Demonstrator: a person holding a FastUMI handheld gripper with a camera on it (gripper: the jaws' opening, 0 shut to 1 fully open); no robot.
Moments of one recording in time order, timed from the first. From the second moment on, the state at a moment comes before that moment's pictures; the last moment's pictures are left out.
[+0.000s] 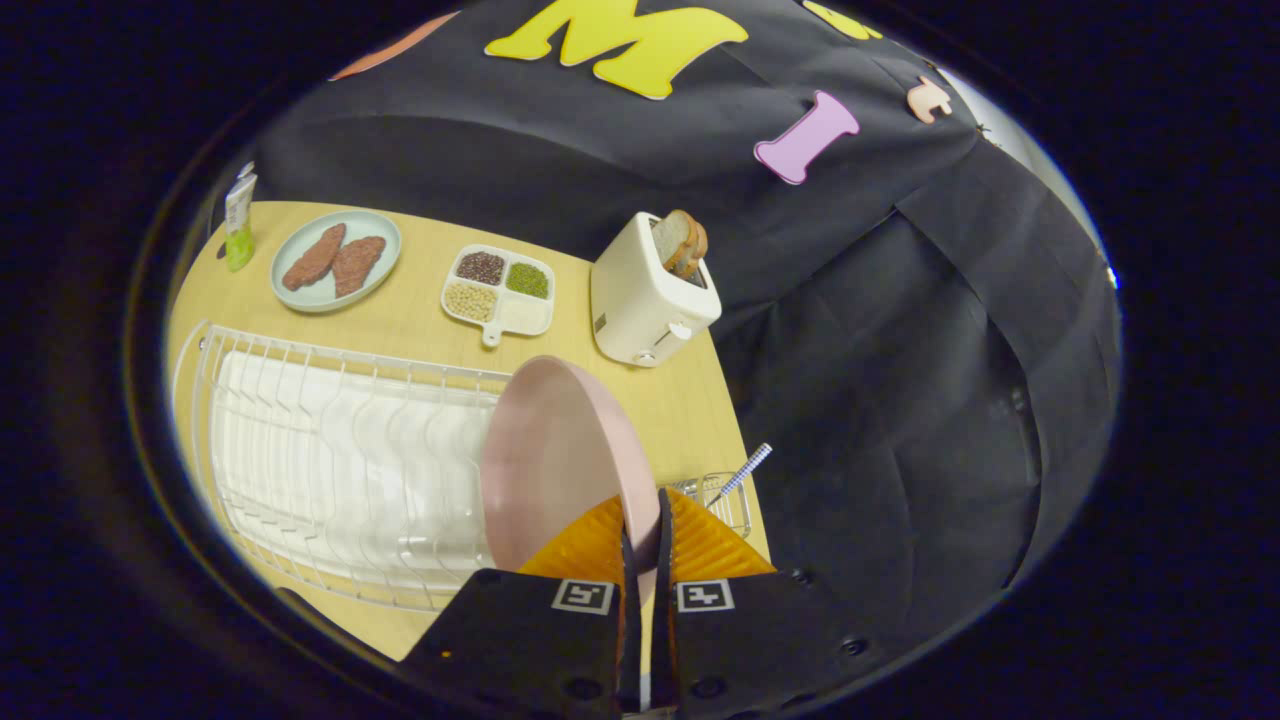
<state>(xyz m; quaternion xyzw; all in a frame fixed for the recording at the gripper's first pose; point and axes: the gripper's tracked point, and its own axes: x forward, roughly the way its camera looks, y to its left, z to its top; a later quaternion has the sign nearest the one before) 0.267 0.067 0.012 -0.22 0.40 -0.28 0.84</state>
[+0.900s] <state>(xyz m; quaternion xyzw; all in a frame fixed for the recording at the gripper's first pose) 0.119 0.104 -0.057 0.06 0.45 0.10 0.88</state>
